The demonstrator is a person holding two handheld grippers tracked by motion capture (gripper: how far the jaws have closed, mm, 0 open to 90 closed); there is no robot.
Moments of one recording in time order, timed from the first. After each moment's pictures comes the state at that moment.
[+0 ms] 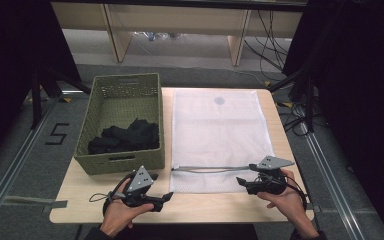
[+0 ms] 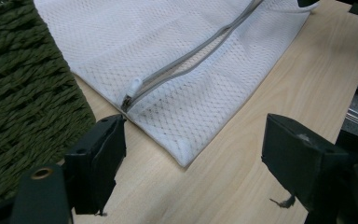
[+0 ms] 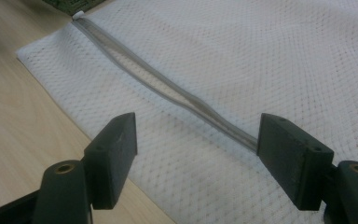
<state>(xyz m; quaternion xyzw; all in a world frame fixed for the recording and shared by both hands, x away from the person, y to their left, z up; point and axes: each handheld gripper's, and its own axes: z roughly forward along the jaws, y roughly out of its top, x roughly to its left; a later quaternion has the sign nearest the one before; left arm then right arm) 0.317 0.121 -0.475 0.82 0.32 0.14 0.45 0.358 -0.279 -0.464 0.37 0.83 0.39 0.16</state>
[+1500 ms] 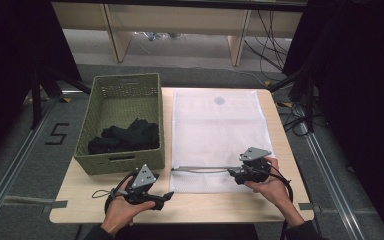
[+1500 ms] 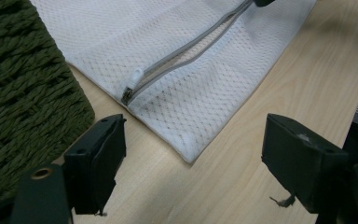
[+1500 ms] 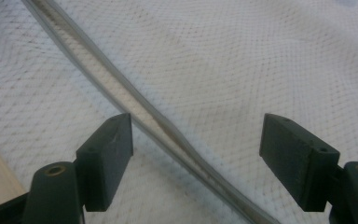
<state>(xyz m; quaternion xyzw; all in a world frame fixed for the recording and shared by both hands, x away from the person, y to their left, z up) 0.325 0.118 -0.481 0.83 0.32 0.13 0.44 0.403 -0.248 -0.481 0.32 0.87 0.32 0.21</state>
